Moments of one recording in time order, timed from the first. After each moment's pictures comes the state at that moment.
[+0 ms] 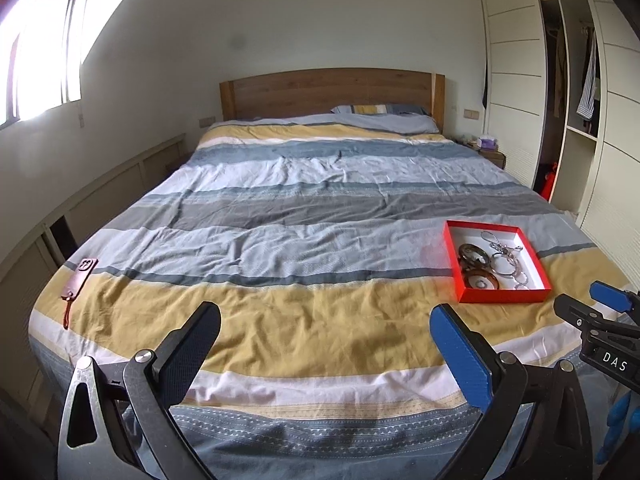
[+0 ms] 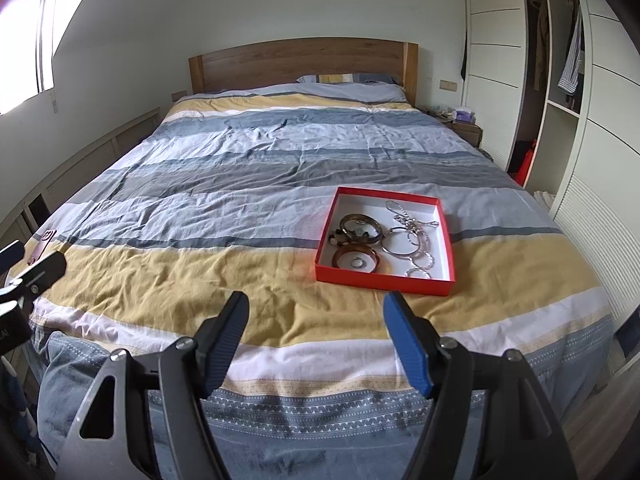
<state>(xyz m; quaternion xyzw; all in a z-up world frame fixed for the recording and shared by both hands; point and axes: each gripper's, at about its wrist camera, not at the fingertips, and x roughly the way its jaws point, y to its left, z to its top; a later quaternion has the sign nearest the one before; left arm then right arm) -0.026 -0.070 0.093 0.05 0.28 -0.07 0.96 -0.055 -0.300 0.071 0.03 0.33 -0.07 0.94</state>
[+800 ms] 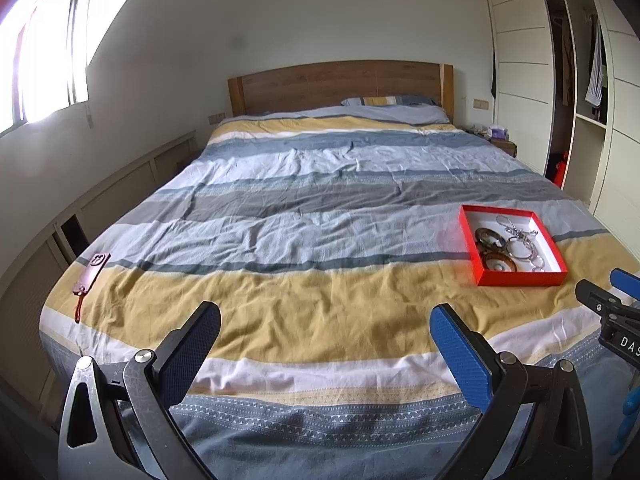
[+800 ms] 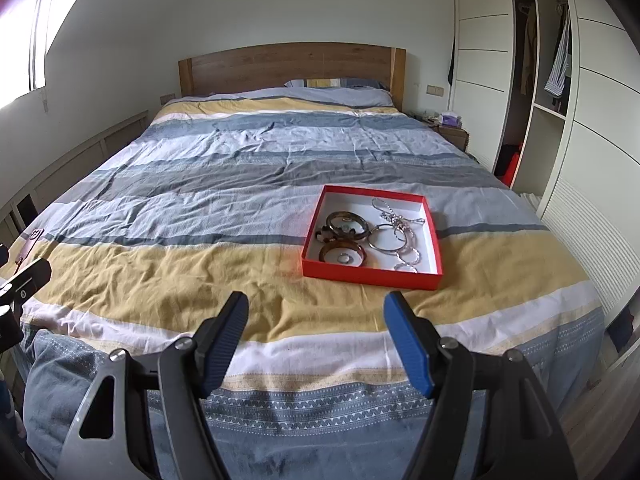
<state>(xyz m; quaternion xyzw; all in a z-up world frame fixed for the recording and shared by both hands) -0.029 -0.061 0.073 0.06 0.29 -0.05 0.95 -0.062 -0.299 0.058 0.03 0.32 -0.09 0.94</state>
